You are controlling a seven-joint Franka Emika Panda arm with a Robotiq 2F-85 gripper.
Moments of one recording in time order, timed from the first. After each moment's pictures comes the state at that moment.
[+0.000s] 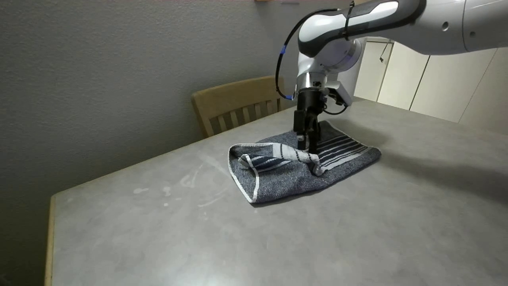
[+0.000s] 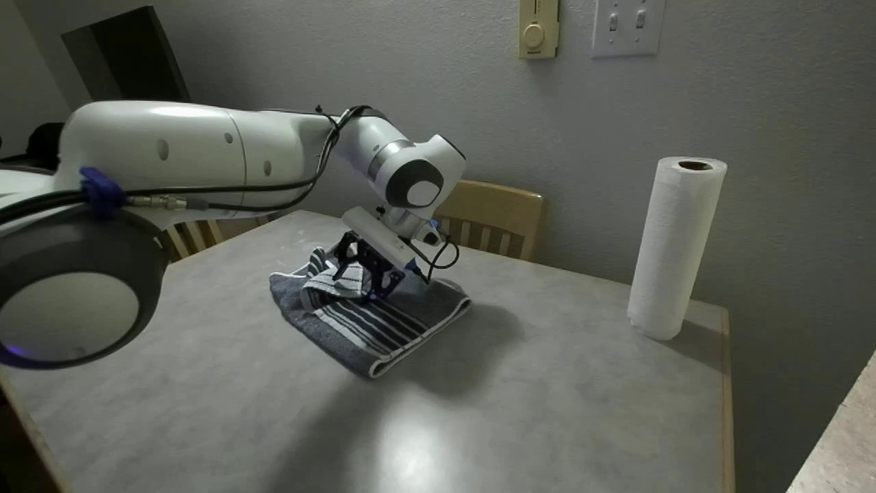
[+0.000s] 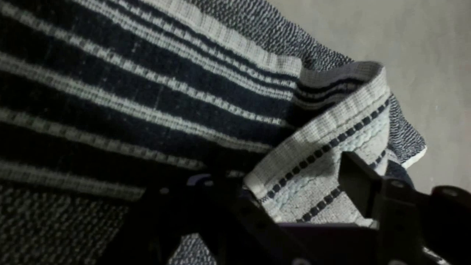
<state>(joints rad) -0.15 1.47 0.19 -0.40 0.29 1.36 -0.33</state>
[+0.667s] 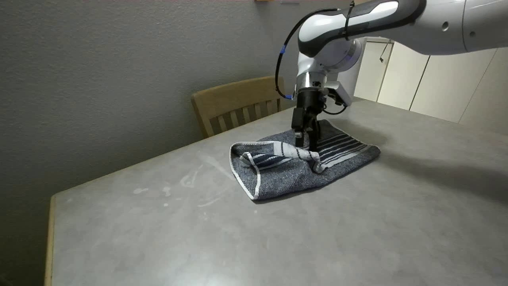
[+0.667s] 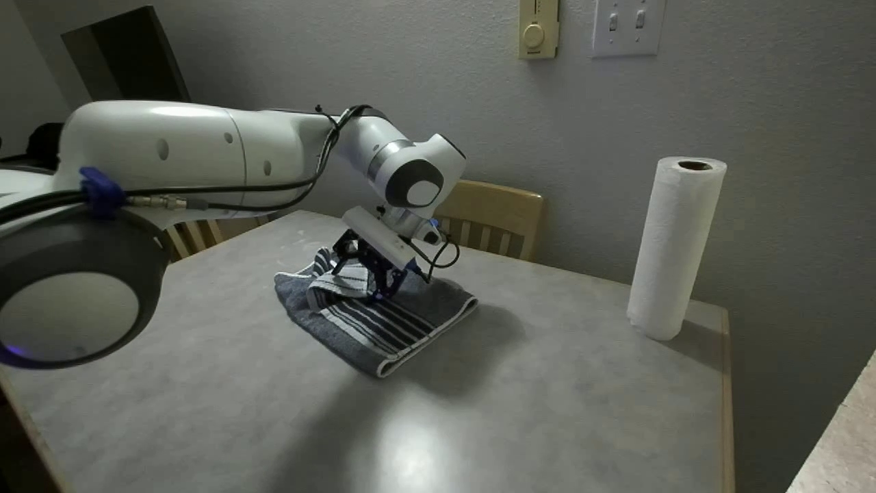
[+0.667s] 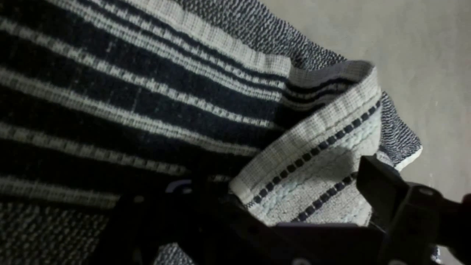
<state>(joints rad) -0.15 1.47 0.19 -0.40 0.29 1.37 -0.33</state>
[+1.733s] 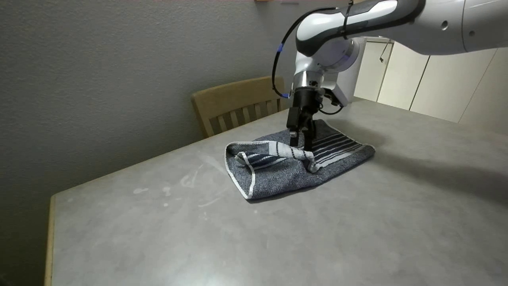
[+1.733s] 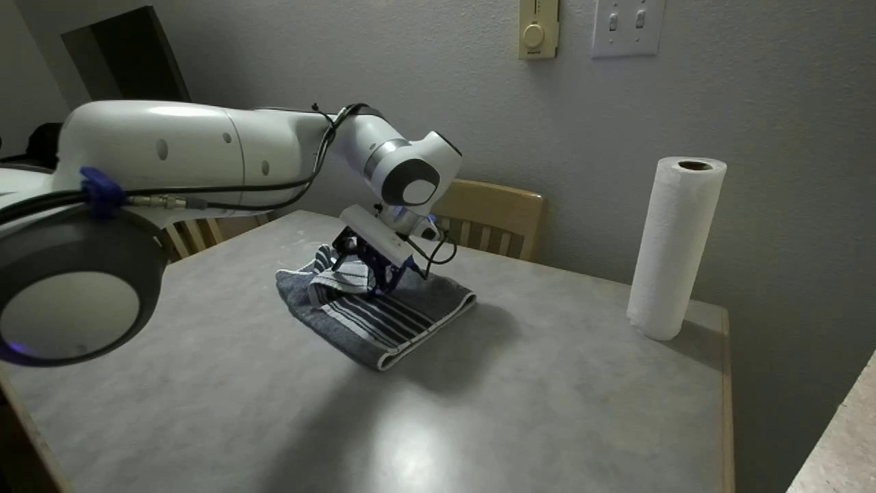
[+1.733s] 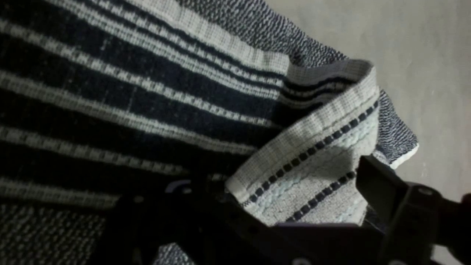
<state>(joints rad) -0.14 1.47 0.20 -0.40 0.29 1.41 -0.33</state>
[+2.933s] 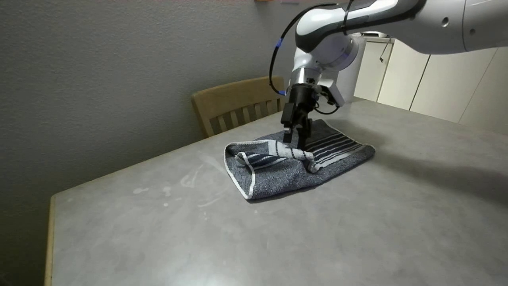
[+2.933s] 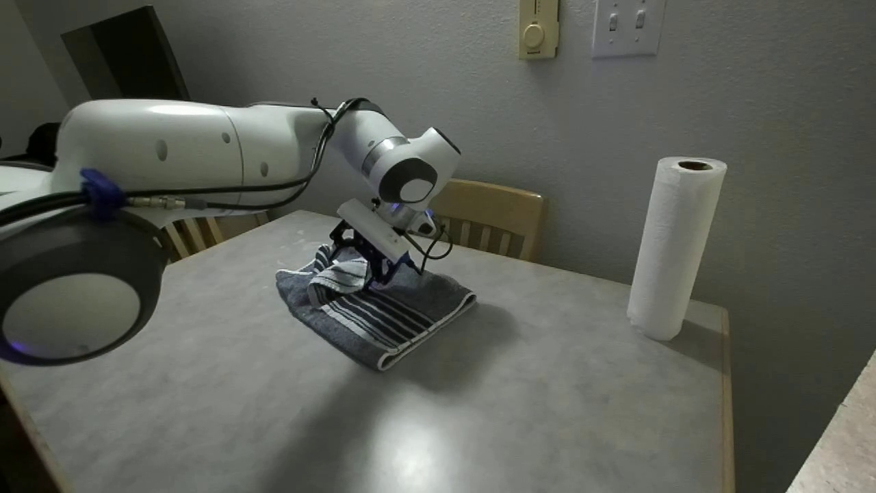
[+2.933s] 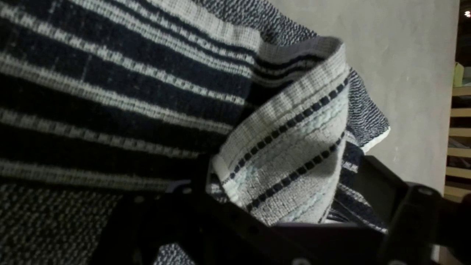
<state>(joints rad) -0.14 1.47 0.23 -0.39 0.33 1.43 -0.33</state>
